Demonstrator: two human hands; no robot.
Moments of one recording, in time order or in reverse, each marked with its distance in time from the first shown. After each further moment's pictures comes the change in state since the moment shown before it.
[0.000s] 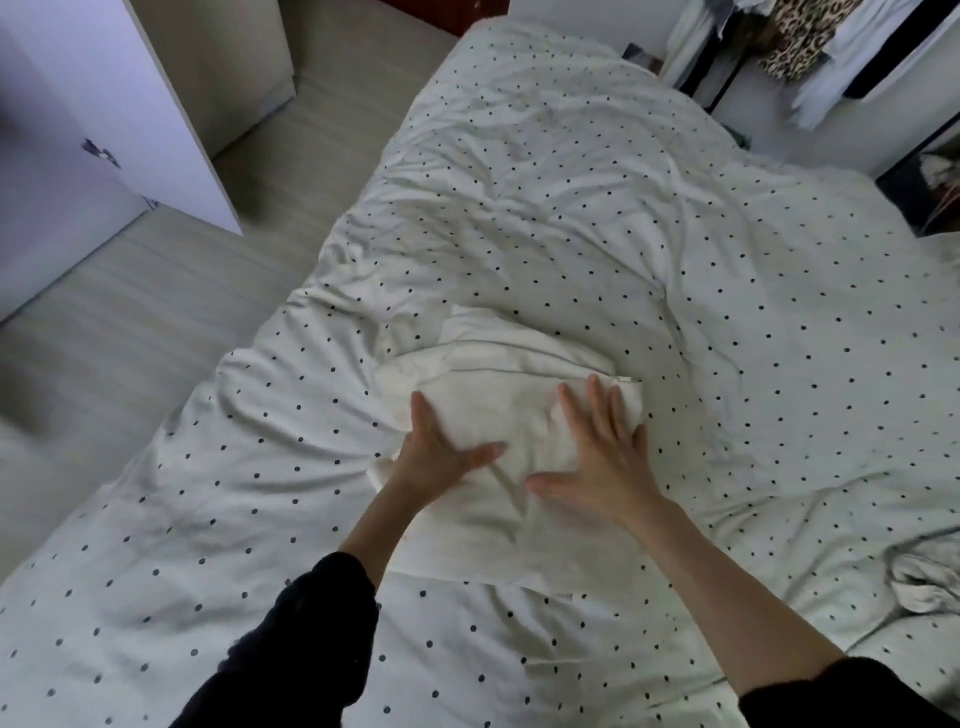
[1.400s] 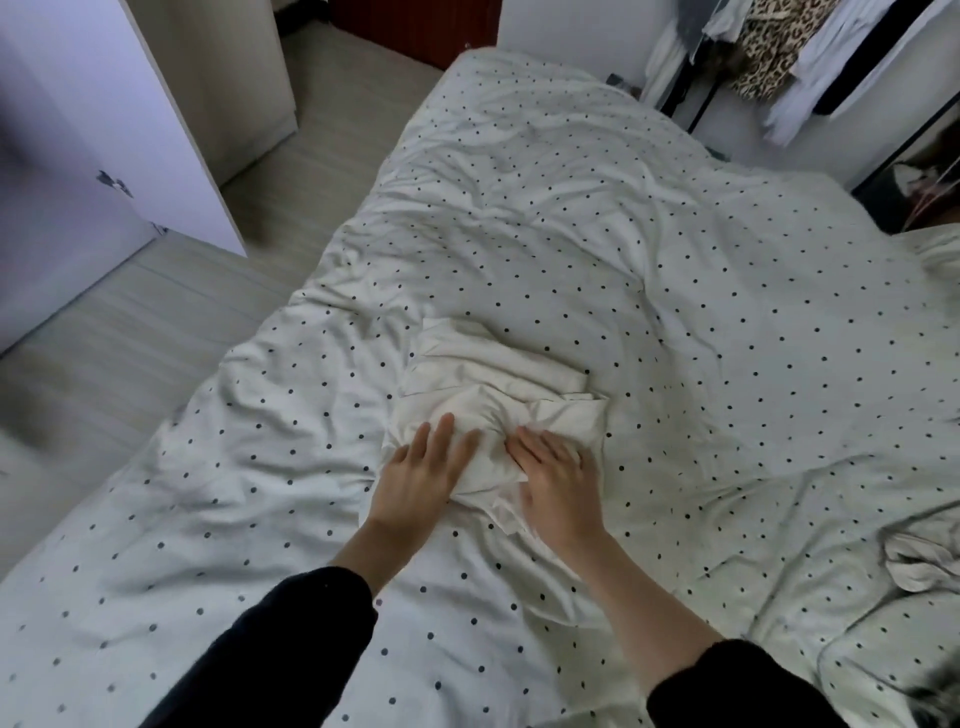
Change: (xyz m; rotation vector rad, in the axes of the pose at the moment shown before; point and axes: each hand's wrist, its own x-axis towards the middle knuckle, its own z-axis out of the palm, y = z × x) left_hand -0.050 -0.037 0.014 1.245 0.351 0.871; right_hand -0.047 -0.026 0.057 -0.009 0.481 -0.197
